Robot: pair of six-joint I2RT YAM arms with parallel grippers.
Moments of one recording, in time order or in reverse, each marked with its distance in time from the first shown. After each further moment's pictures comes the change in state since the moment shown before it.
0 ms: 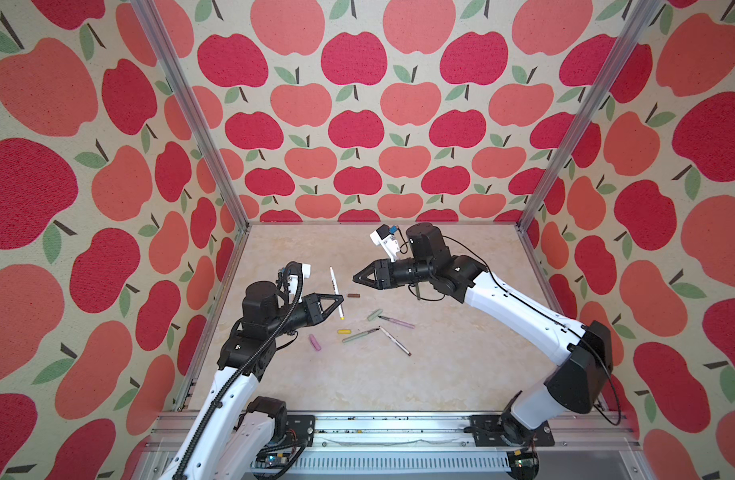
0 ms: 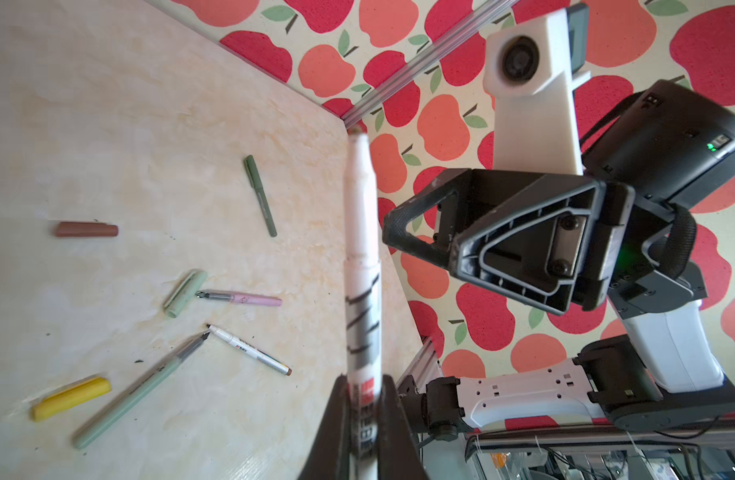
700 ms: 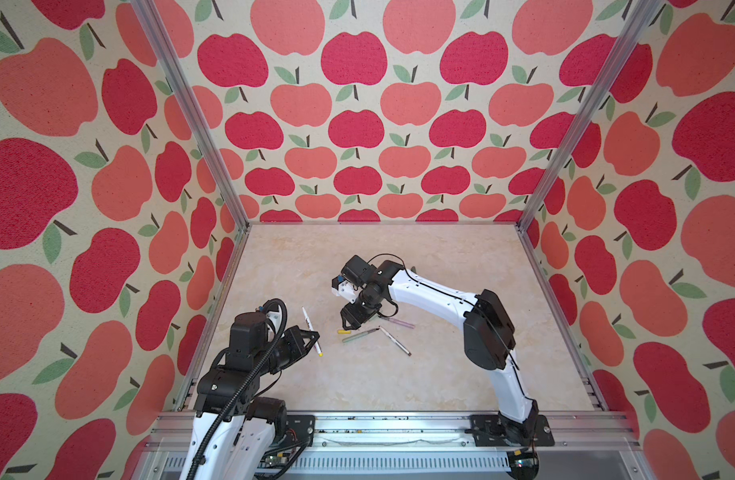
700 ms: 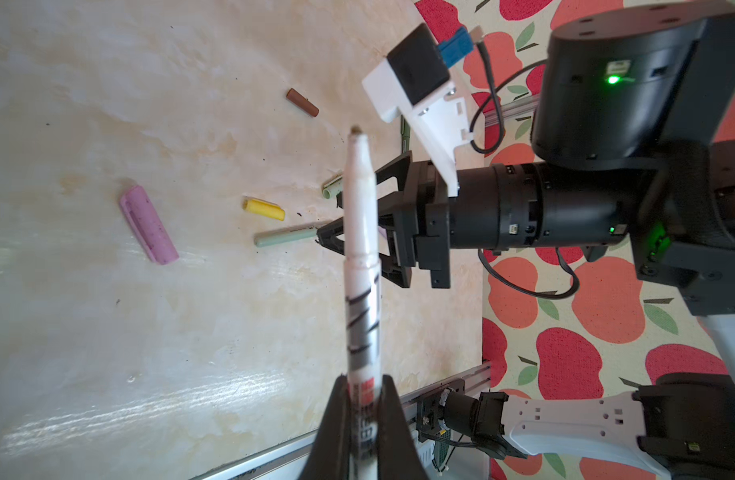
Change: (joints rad) left arm 0.050 -0.245 0.026 -0.603 -0.233 -0.036; right arm 0.175 0.592 0.408 -0.546 0.300 -0.485
